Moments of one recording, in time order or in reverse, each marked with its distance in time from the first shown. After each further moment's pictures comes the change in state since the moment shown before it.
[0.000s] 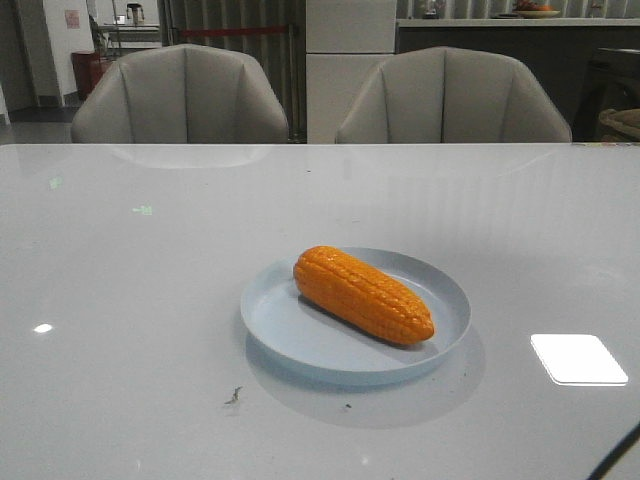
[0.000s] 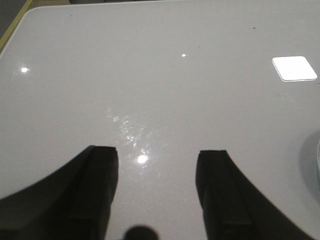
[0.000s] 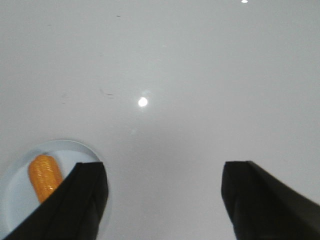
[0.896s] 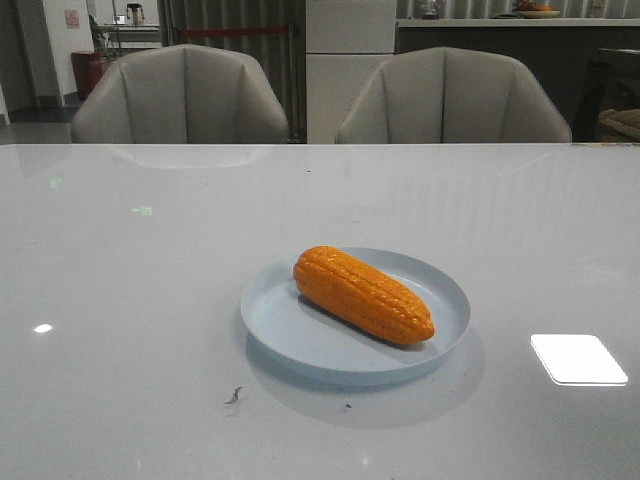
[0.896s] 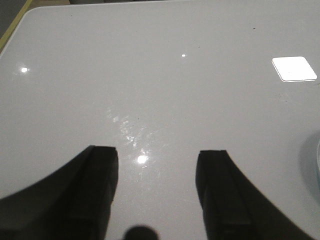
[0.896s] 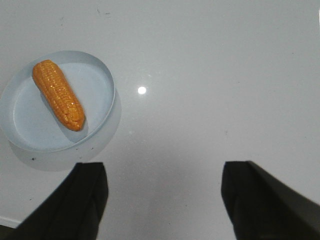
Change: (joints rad) left arm 0.000 0.000 0.000 -0.002 -0.002 0.000; right arm -0.040 -0.547 0.603 0.046 -0.030 -0.014
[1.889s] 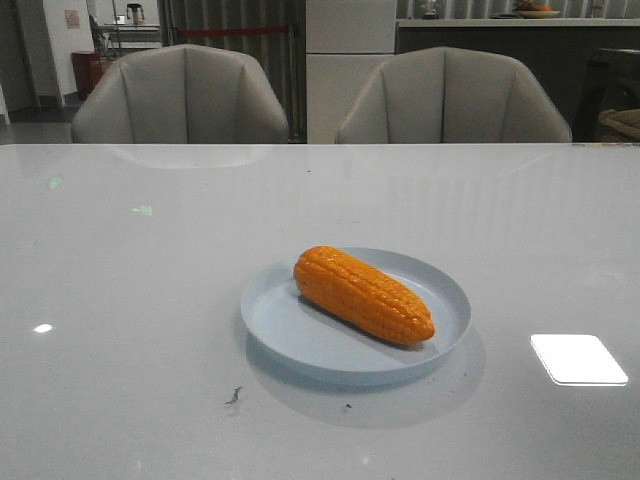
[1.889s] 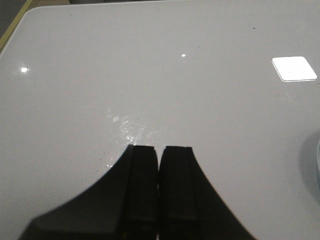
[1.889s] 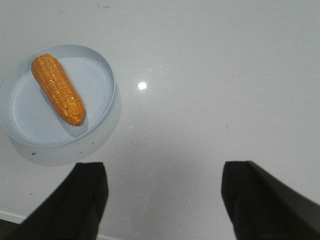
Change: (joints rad) left arm 0.000 0.000 0.000 0.000 0.000 0.000; right arm 0.000 0.000 0.000 0.001 0.014 -0.002
